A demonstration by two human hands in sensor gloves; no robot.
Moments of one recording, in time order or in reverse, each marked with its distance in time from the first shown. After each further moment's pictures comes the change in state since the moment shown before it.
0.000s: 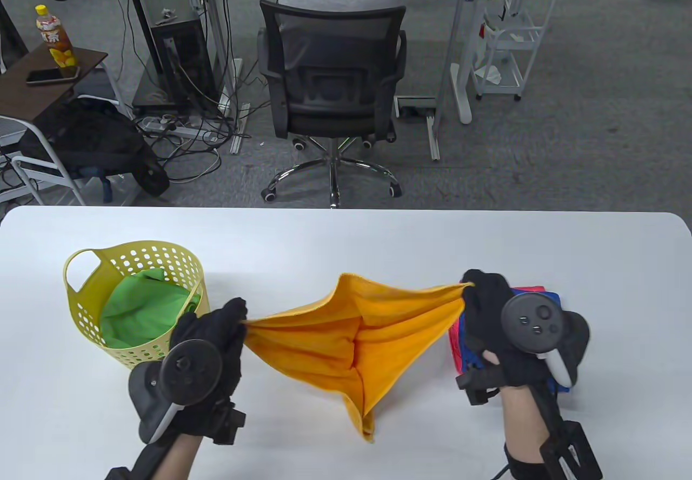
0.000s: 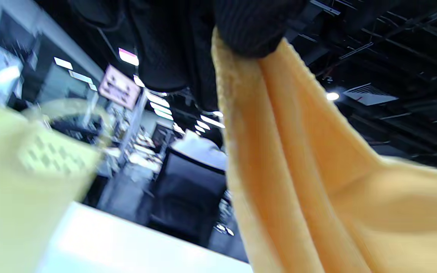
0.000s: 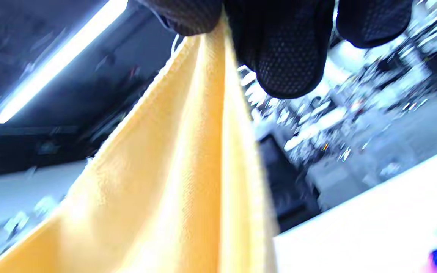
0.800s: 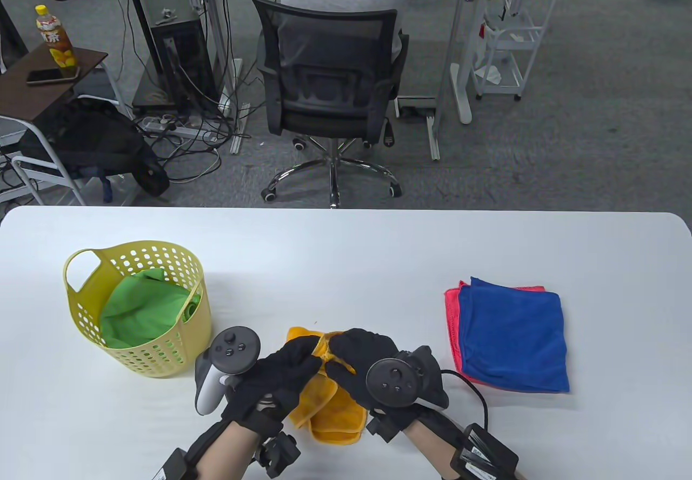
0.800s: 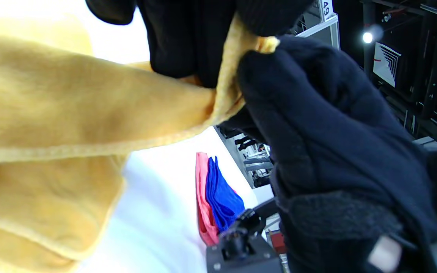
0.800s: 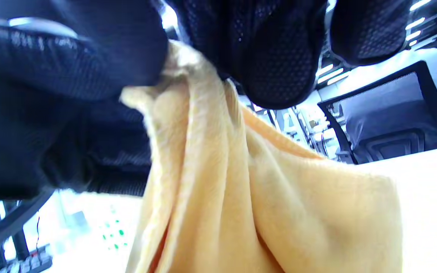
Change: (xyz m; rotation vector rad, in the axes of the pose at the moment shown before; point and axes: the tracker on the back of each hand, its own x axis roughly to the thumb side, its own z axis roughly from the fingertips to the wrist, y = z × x) left_hand 0.024 -0.152 0.008 -0.761 0.022 0.770; right_hand 0.070 0.194 0.063 0.391 -0.504 0.035
